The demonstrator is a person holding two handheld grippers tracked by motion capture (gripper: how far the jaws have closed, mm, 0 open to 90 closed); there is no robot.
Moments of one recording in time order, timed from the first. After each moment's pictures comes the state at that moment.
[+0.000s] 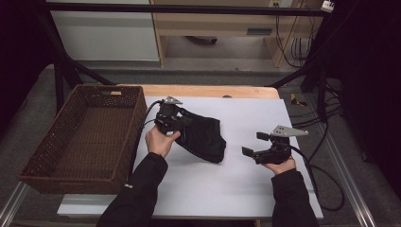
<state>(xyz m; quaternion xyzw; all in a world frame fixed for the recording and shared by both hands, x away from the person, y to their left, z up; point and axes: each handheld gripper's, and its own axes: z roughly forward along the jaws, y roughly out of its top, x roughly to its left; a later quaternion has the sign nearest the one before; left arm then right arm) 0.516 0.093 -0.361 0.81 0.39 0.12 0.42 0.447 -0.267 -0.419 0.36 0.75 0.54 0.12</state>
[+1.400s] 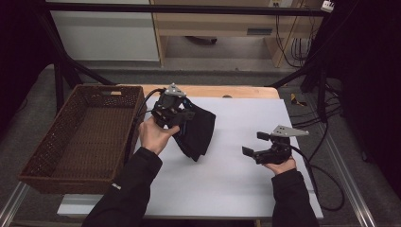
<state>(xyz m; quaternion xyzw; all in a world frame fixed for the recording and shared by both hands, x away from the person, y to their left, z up) 0.485 0.087 -0.290 0.84 0.33 0.14 0.40 0.446 -0.267 -0.418 0.36 0.75 0.54 0.12</state>
